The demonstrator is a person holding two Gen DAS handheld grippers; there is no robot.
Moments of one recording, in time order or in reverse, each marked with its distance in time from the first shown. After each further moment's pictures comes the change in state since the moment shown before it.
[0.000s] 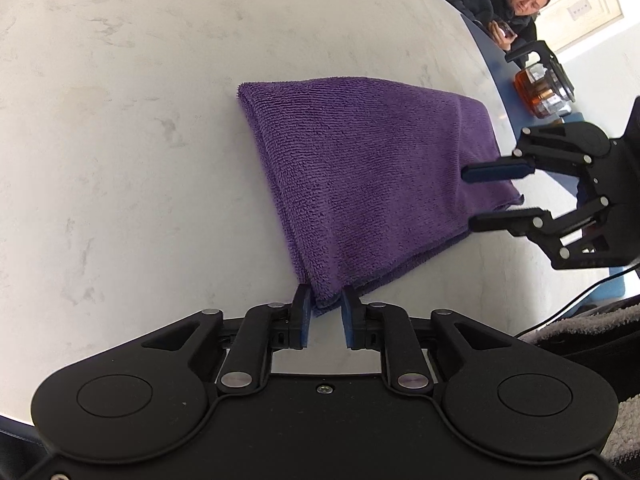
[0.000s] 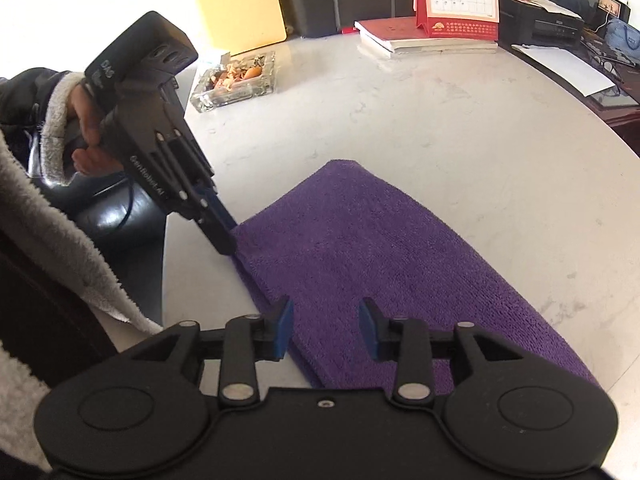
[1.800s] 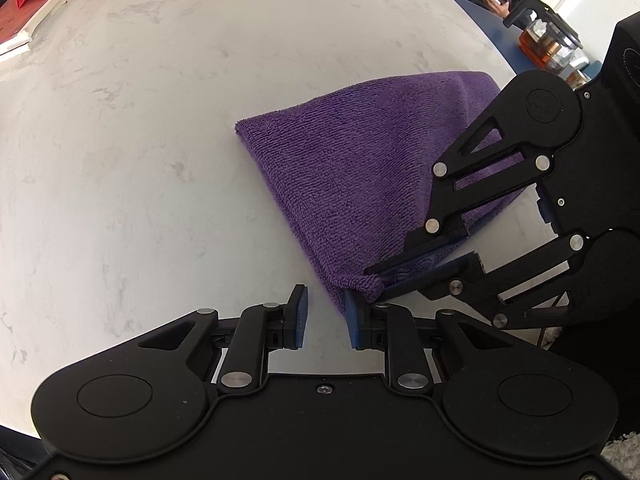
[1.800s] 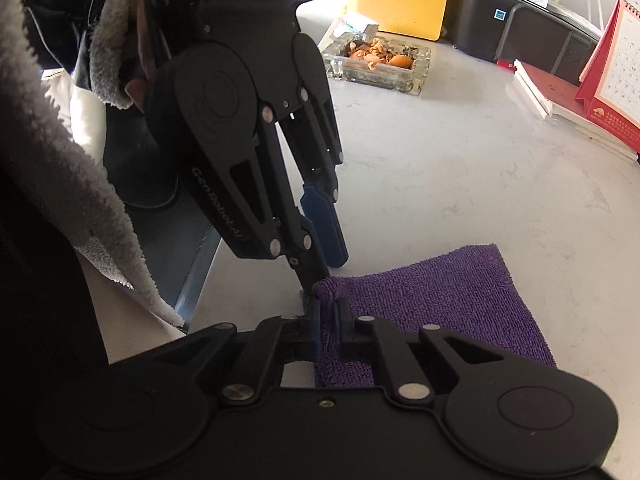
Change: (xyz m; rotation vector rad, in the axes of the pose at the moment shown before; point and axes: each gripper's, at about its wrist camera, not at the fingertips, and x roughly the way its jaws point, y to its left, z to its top) left arm -0.003 -0.035 -0.011 0.183 -0.068 0.191; right arm 0.056 0.075 0.044 -0.424 0.041 0.142
